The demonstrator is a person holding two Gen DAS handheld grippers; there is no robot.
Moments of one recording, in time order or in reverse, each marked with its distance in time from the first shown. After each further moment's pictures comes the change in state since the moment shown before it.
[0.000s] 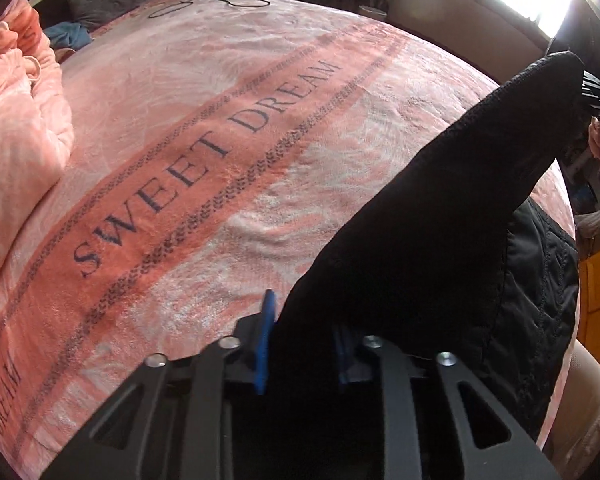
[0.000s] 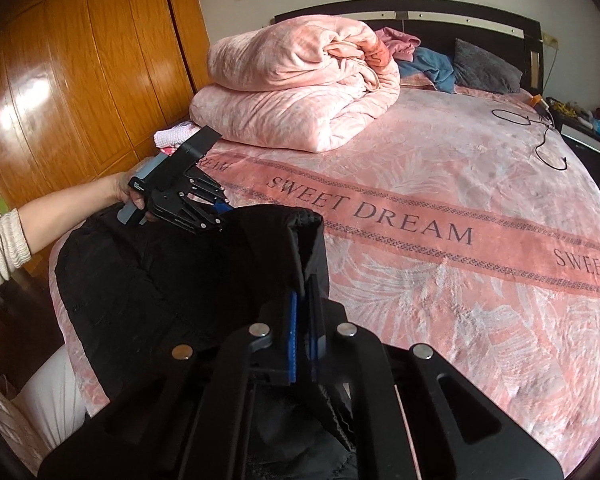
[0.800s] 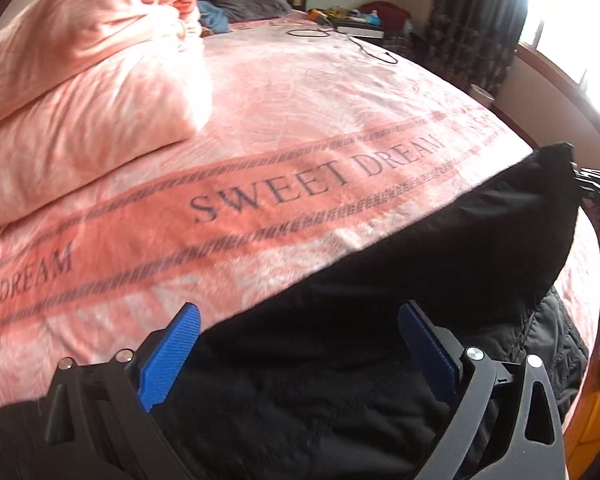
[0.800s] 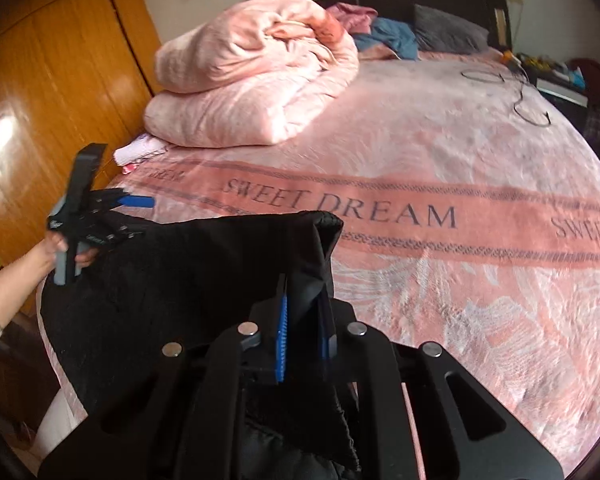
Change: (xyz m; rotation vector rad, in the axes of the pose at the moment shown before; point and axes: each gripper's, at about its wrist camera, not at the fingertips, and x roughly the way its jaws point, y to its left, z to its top) left arm -0.061 0.029 -0.028 -0.379 -0.178 0.208; right arm 0.041 -0.038 0.023 0.131 0.040 -0.040
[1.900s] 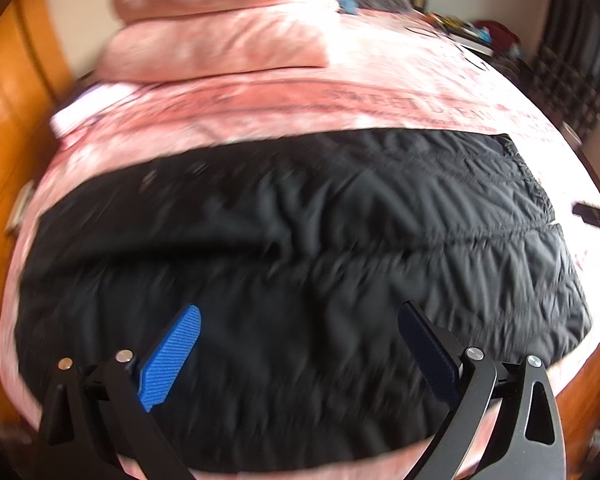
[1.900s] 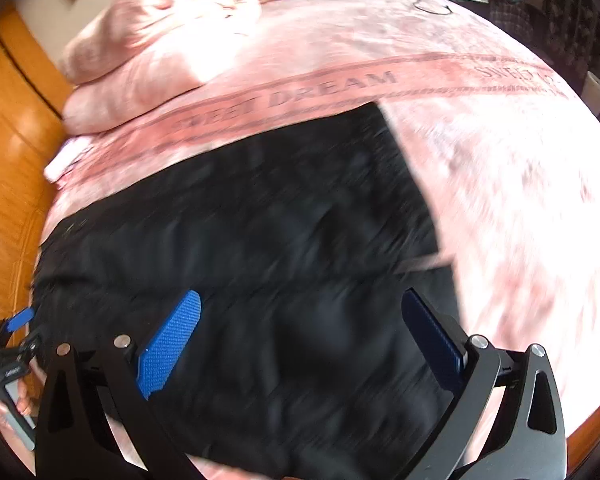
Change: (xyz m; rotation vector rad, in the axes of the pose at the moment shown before) left arm -0.138 -0.050 -0.176 -0.321 0.058 0.305; right arm 0.008 0.056 -0.074 0.384 0.196 -0.277
